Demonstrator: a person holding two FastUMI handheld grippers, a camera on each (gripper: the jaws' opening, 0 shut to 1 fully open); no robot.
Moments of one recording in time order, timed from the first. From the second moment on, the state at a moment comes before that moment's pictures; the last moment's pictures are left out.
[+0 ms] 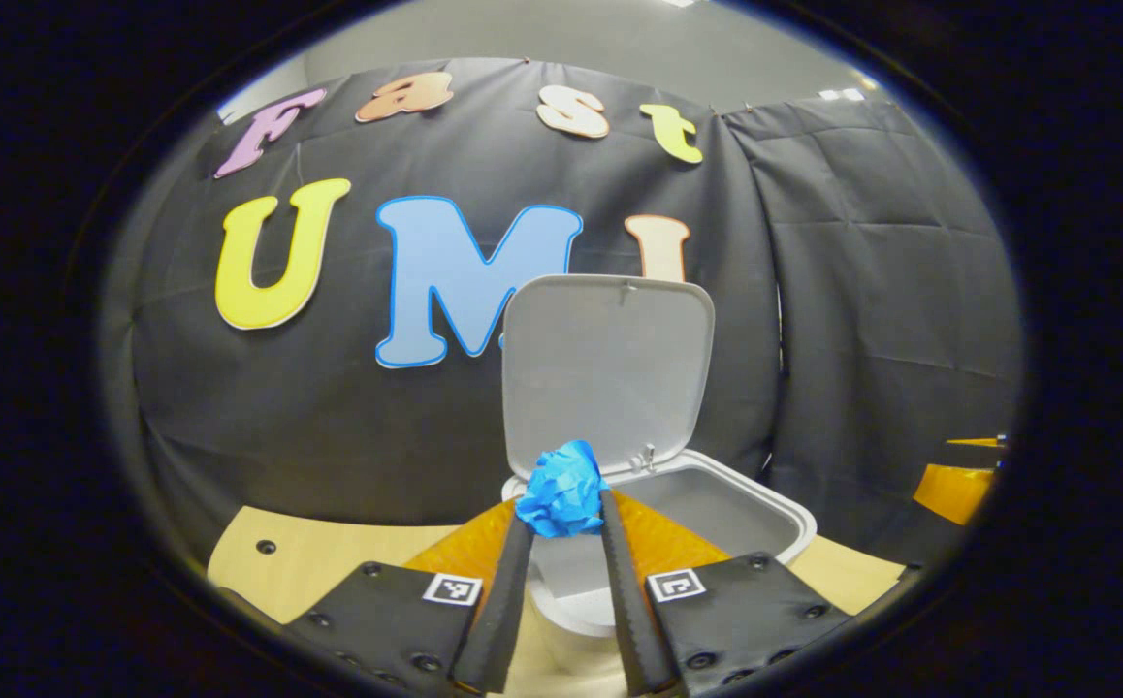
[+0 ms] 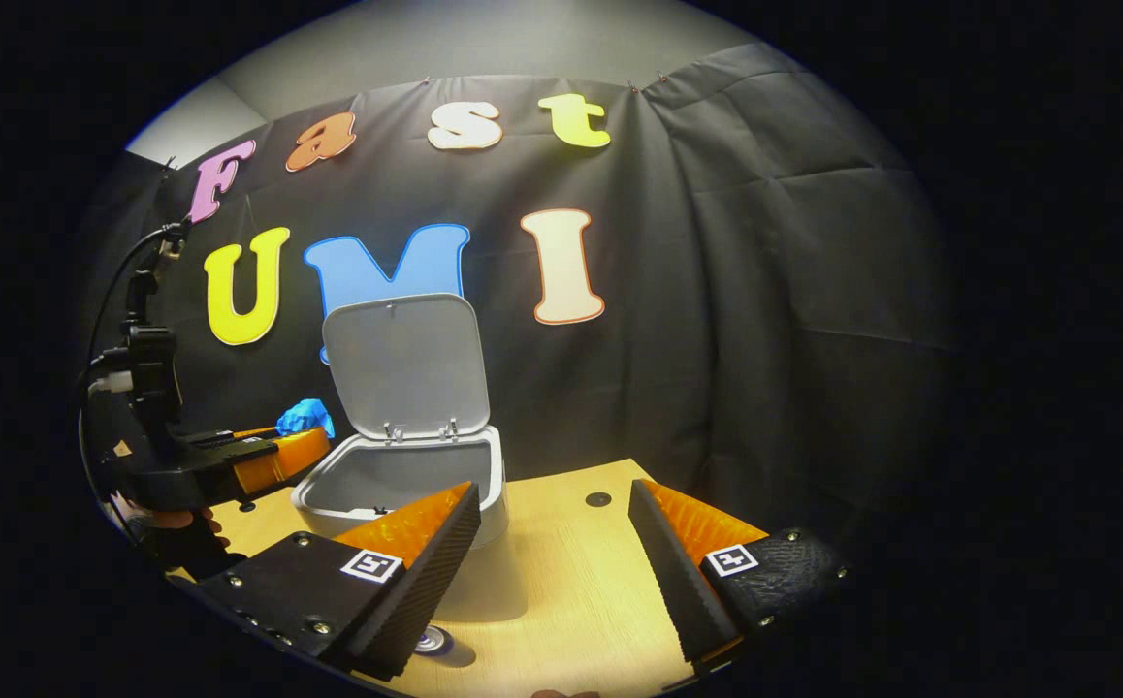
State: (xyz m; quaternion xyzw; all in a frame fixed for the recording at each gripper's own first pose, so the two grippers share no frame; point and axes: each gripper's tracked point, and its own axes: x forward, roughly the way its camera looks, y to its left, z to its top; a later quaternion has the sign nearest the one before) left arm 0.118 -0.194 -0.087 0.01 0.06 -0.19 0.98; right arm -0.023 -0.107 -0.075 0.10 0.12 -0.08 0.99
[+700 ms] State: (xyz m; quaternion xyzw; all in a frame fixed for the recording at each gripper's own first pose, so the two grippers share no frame) left arm 0.121 -0.192 -0.090 0.01 0.07 -0.19 0.98; right arm -0.021 -0.090 -0.093 0.10 0.14 -0.06 0.98
